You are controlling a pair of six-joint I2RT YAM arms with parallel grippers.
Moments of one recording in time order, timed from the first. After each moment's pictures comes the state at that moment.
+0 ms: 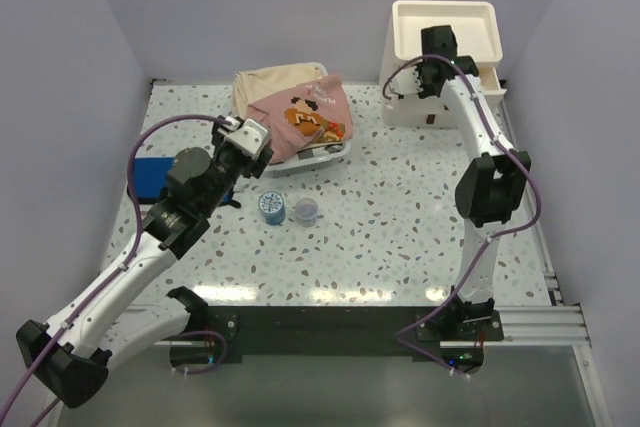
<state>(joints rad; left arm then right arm) -0.57 0.90 0.87 0.00 -0.13 0.36 0.16 2.11 2.15 -0.84 0.40 -1.78</state>
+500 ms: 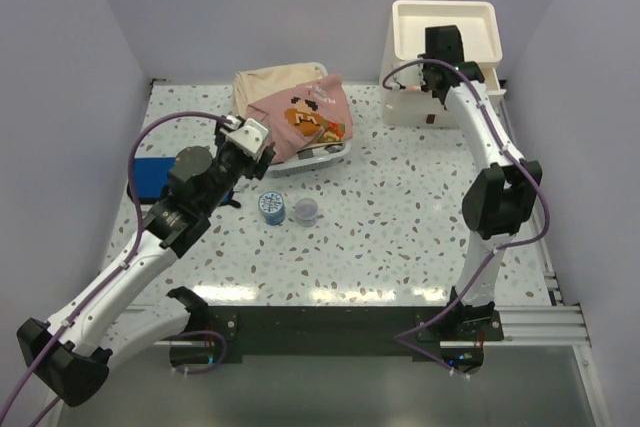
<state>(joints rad) -0.57 0.91 0.87 -0.01 -0.10 0.32 0.18 1.99 2.01 -0.68 0.48 -1.69</state>
